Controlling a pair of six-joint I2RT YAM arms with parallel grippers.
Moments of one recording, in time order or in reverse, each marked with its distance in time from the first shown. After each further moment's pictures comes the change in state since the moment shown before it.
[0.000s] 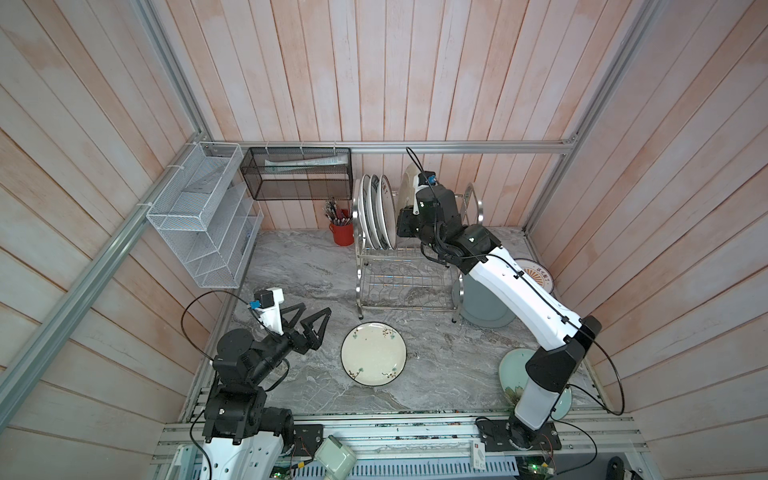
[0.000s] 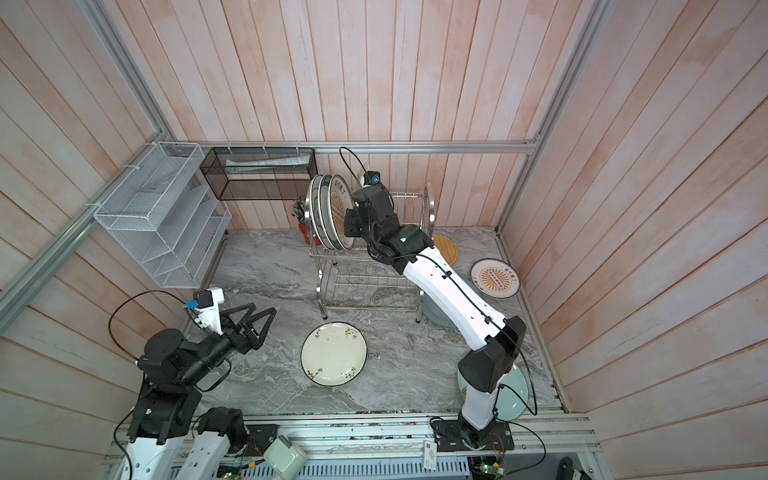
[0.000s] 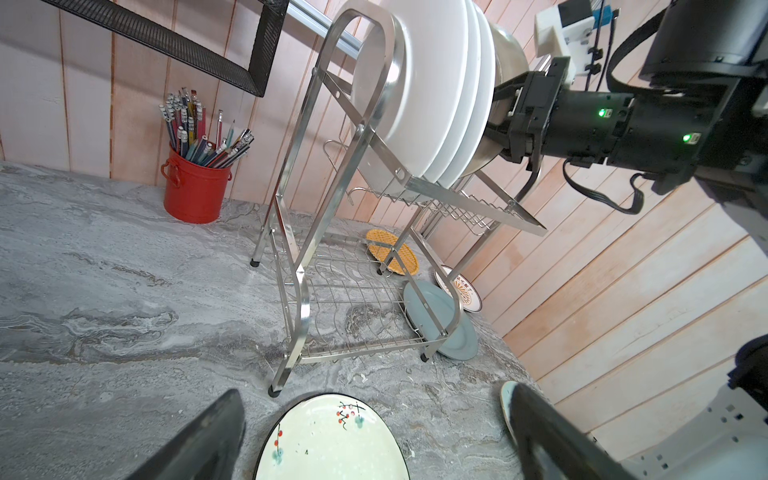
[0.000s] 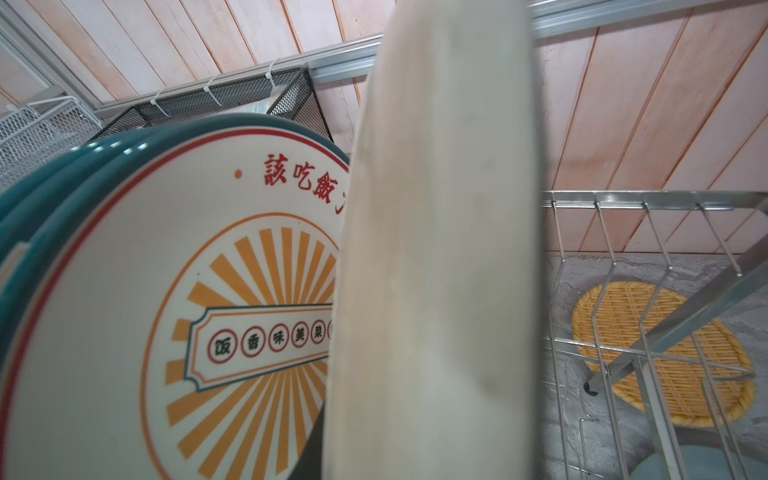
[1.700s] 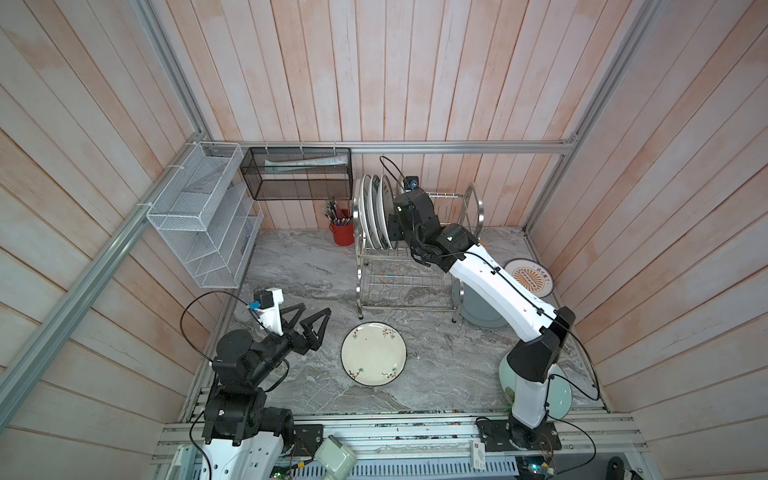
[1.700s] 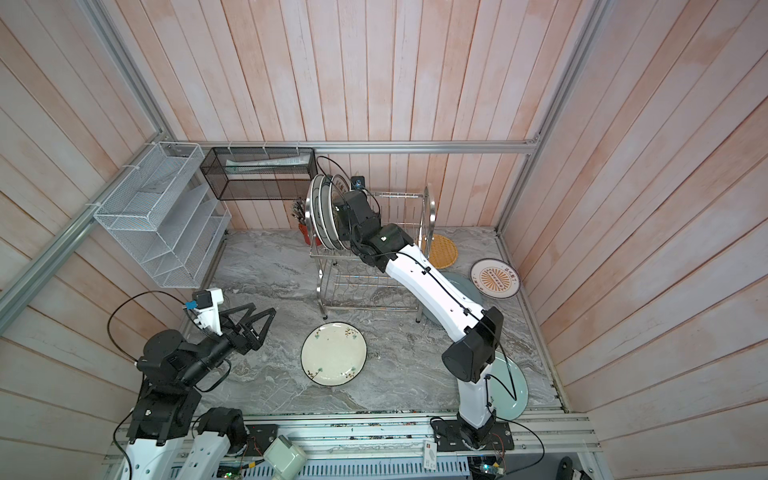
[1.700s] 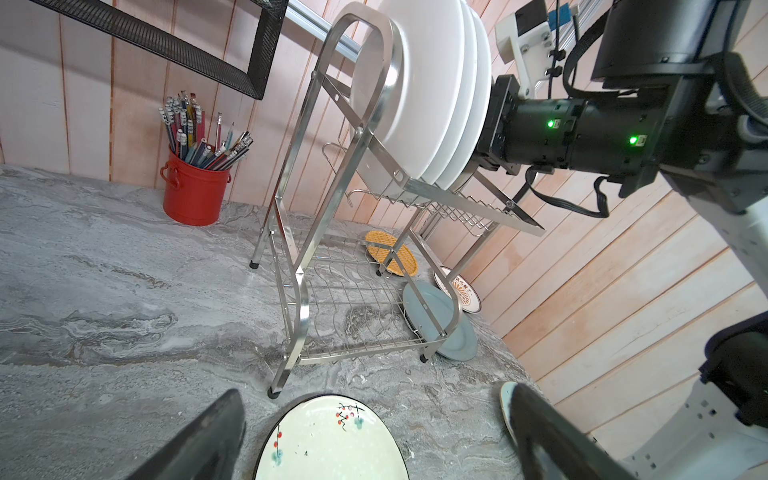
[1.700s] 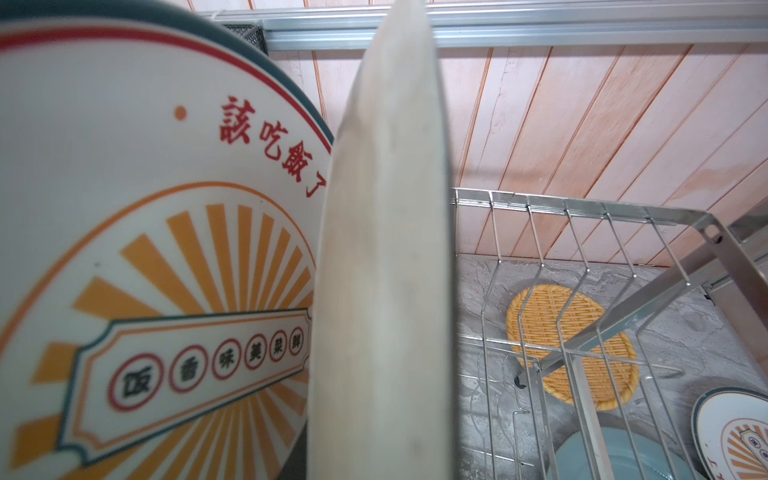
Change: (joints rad) left arm 0.000 -0.008 0.000 0.000 0.000 0.000; right arm 0.048 0.127 0.118 -0.086 0.196 -0.084
